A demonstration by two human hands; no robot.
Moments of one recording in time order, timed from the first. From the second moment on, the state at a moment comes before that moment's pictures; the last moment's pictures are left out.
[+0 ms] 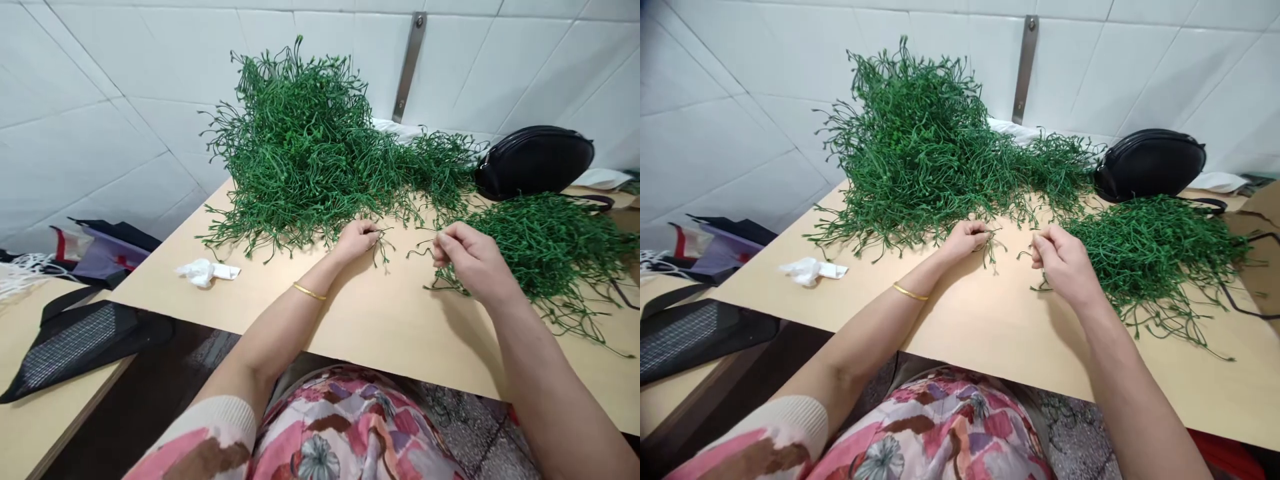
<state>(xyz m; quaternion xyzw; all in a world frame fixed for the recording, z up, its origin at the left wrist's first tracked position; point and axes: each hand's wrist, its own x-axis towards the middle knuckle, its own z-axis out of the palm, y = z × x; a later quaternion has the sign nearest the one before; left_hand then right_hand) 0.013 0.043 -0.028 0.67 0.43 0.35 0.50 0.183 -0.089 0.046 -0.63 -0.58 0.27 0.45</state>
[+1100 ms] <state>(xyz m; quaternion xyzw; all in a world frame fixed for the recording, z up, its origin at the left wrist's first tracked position) 0.024 0.024 -0.028 0.72 0.35 0.37 0.47 0.169 -0.032 -0.012 -0.52 -0.40 0.54 0.52</state>
